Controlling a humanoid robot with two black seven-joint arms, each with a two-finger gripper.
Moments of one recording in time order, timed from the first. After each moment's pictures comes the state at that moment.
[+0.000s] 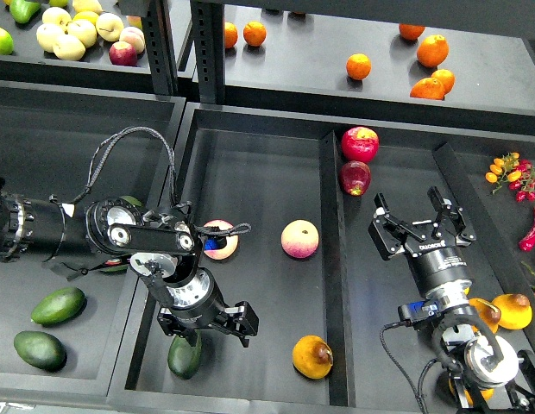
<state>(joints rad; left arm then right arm) -1.26 0.04 0.54 -0.99 0.21 -0.49 0.49 -0.02 0.01 1.46 1.31 0.26 0.28 -0.17</state>
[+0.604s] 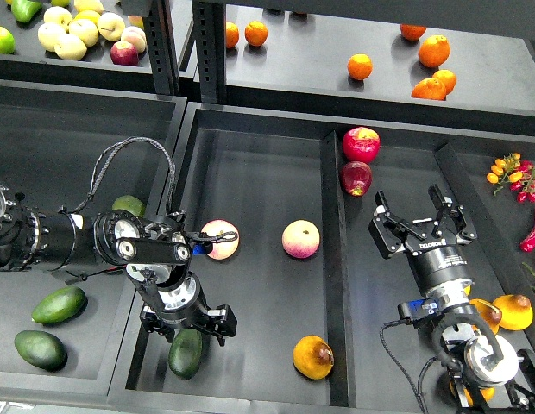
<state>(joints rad) -1.24 0.00 0.63 -0.90 0.22 -0.49 0.49 -0.02 0.02 1.46 1.31 0.26 0.28 -0.17</state>
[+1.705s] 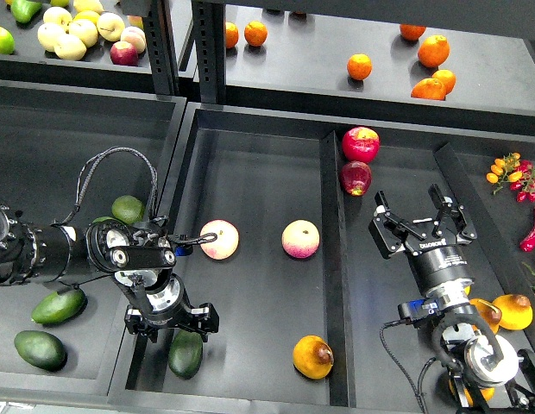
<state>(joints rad) -1.14 0.00 0.64 -0.78 0.22 -0.49 0.49 -0.02 0.01 1.46 1.31 0.26 0.28 -0.17</state>
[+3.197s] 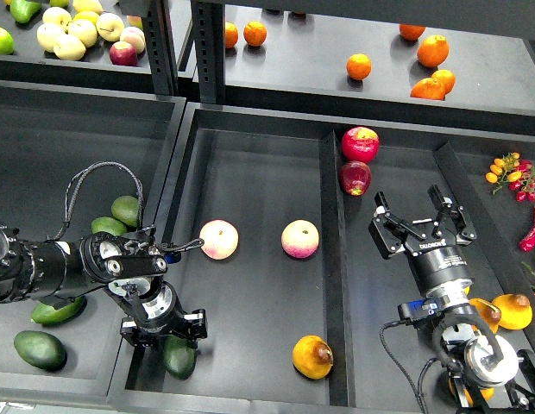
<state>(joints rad) -1.06 0.00 0.59 -0.70 0.20 -0.49 0.49 -0.02 0.02 1.46 1.31 0.26 0.28 -0.17</state>
